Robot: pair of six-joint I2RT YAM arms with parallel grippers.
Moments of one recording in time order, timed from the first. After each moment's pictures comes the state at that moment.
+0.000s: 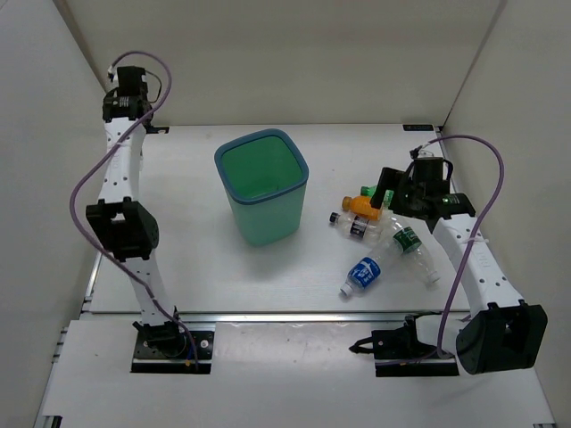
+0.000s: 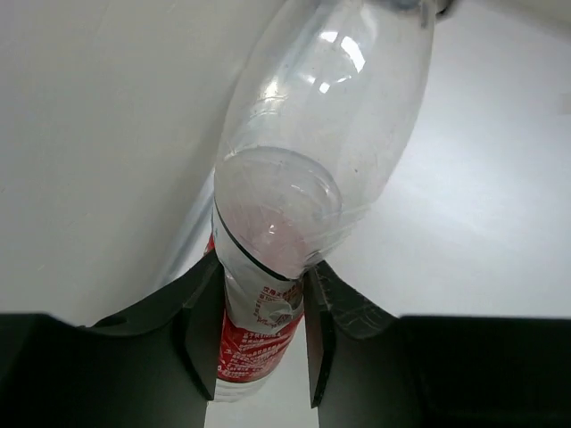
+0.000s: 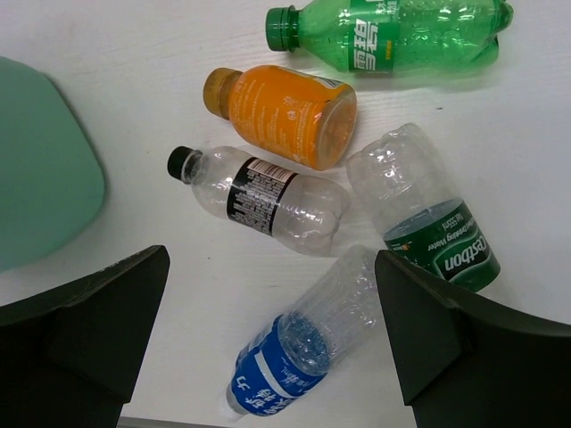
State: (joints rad) left arm 0.13 2.07 2.21 -0.97 -0.54 -0.13; right arm 0.10 1.18 1.06 -0.64 -0.04 0.33
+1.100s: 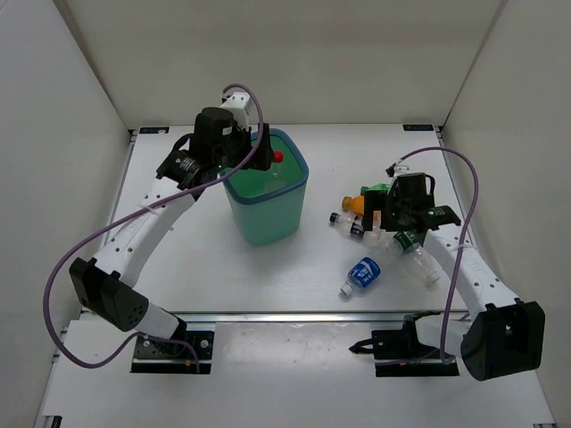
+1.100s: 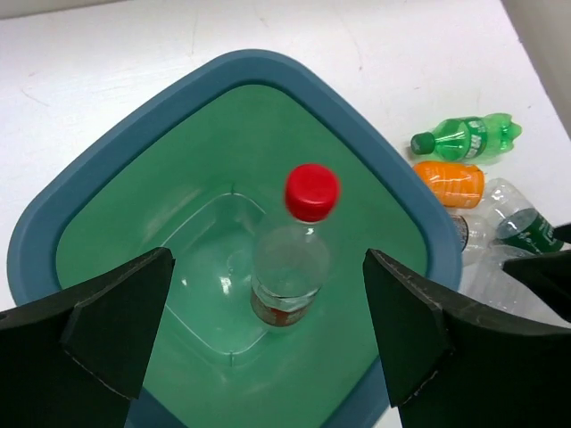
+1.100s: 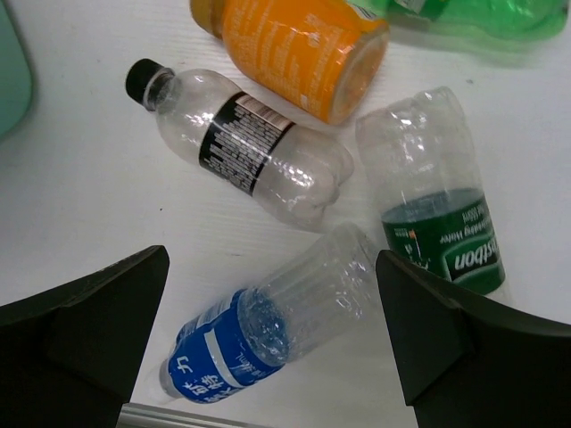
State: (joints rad) left arm -0.51 1.49 1.58 -0.56 -0.03 -0.24; right arm 0.19 1.14 0.90 -0.60 -0.03 0.17
